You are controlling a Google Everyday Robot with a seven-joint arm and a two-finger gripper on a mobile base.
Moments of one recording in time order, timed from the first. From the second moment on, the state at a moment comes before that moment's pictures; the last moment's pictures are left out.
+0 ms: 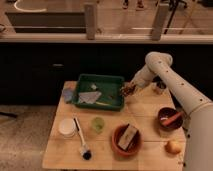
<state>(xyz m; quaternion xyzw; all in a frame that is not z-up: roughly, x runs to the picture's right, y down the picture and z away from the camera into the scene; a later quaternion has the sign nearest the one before) 0.185 0.015 0.861 -0.23 -0.23 -0.19 0.93</state>
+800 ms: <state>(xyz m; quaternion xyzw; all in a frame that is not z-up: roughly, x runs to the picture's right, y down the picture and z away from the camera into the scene) 0.096 0.002 0.810 -0.22 -0.29 -0.36 0.86</state>
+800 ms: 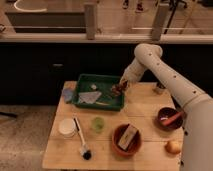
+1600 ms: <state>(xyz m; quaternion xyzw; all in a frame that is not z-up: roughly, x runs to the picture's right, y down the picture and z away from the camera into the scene) 0.028 0.049 0.786 -0.25 -0.35 -0.46 0.77</state>
